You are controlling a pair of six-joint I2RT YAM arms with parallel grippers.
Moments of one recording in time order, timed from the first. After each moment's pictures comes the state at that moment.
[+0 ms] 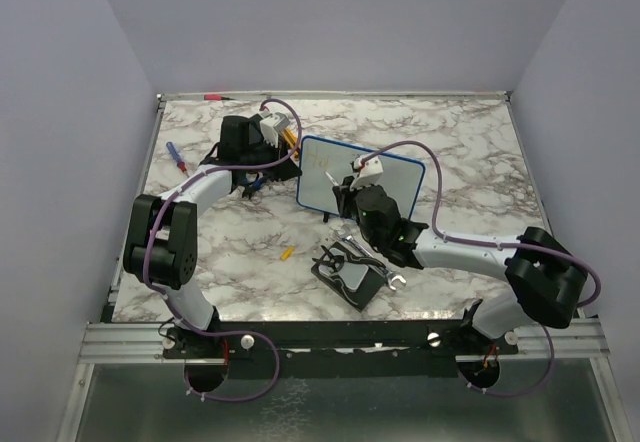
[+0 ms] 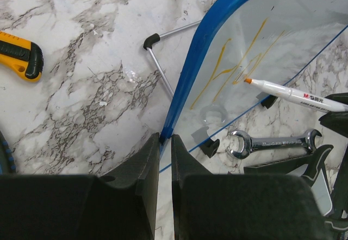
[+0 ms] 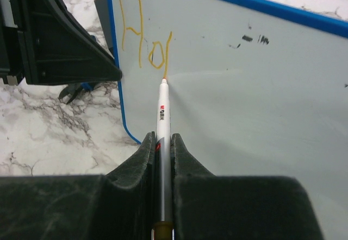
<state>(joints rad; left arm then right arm) -0.21 1.70 1.09 0.01 0.78 -0.02 0.93 1.48 0.77 0.48 0.55 0.27</state>
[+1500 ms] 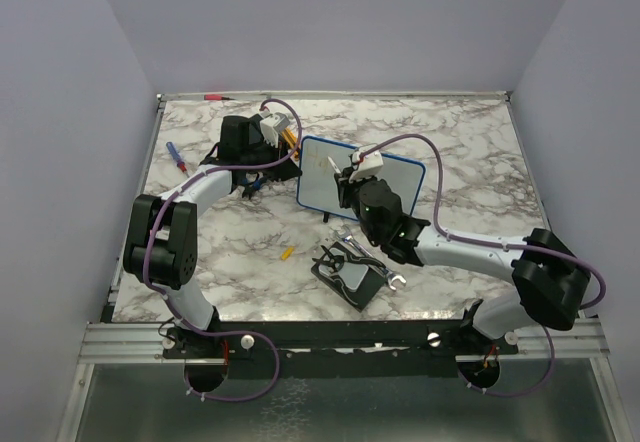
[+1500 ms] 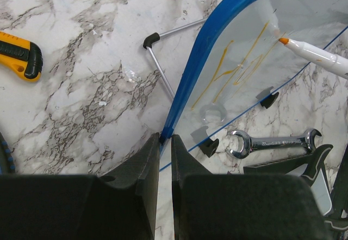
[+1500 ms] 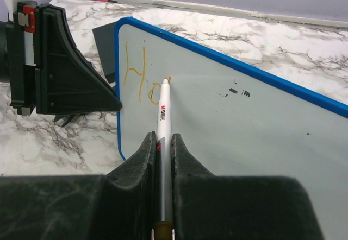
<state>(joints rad) -0.21 1.70 1.09 0.01 0.78 -0.02 0.95 1.46 0.82 0.52 0.59 0.15</state>
